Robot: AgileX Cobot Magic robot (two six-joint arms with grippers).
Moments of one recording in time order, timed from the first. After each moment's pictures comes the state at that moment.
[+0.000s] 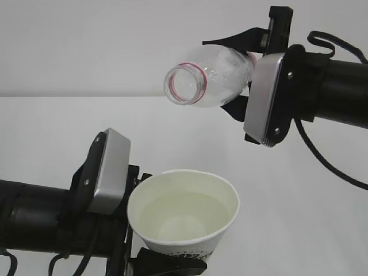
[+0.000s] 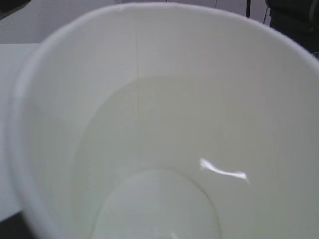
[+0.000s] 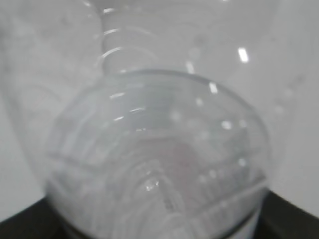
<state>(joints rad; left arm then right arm) -0.64 1.64 -0.52 1.09 -0.94 -0.47 0.36 1.49 -0.75 -0.89 -0.74 -0.53</state>
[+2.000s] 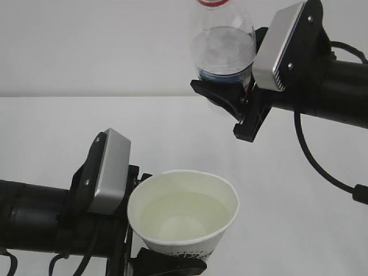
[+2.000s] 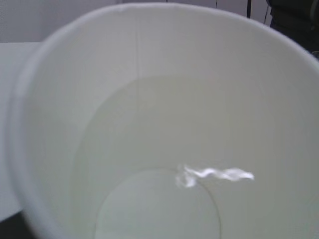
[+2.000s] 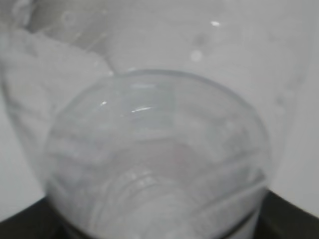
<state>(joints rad) -0.64 1.64 -0.52 1.09 -0.94 -0.47 0.36 1.49 -0.75 -0.89 -0.74 0.07</state>
